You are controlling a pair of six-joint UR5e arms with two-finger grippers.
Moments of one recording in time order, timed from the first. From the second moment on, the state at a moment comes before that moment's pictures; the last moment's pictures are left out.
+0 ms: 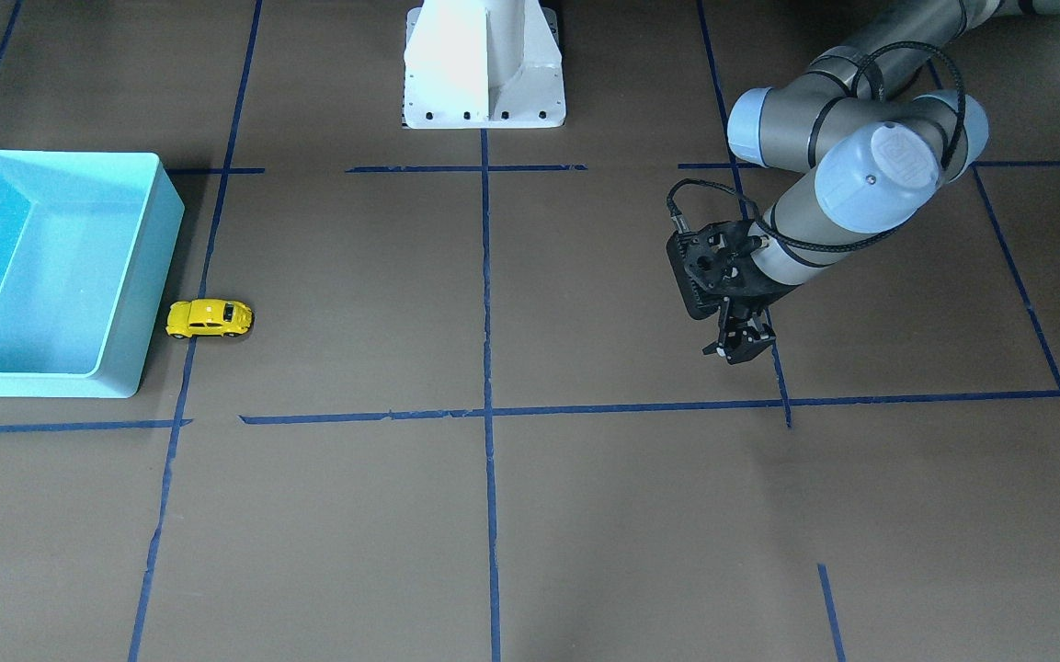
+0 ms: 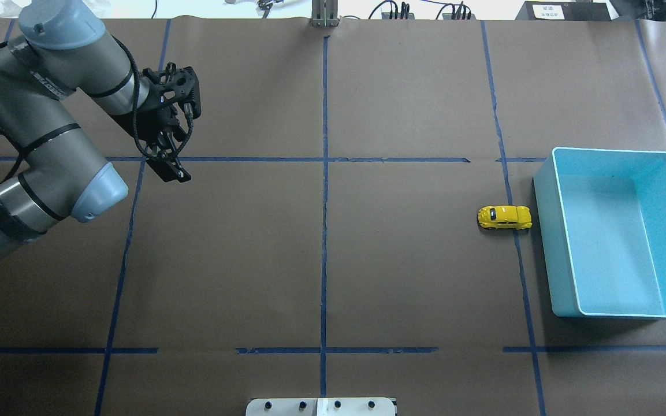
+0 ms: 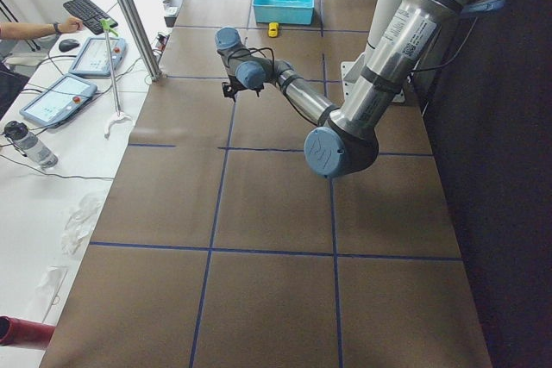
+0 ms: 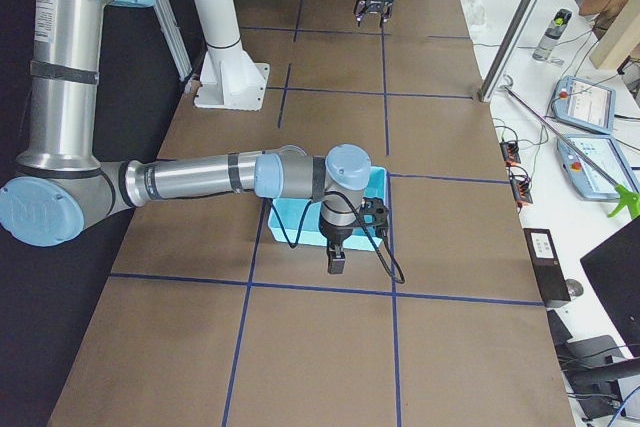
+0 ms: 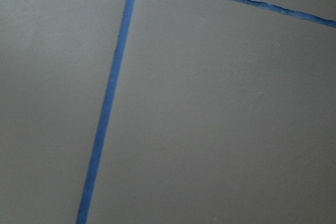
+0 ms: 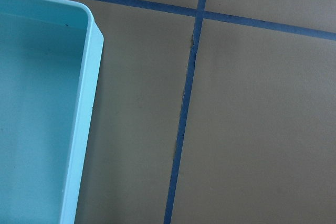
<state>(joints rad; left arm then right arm) -0.90 -2.11 -1.62 -1.66 -2.32 0.39 1.48 -1.72 1.87 -1.74 2.26 -0.08</state>
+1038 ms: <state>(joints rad) -1.24 -1.94 -1.69 -1.34 -2.31 0.25 1.40 -1.55 1.93 -1.74 2.26 -0.08</state>
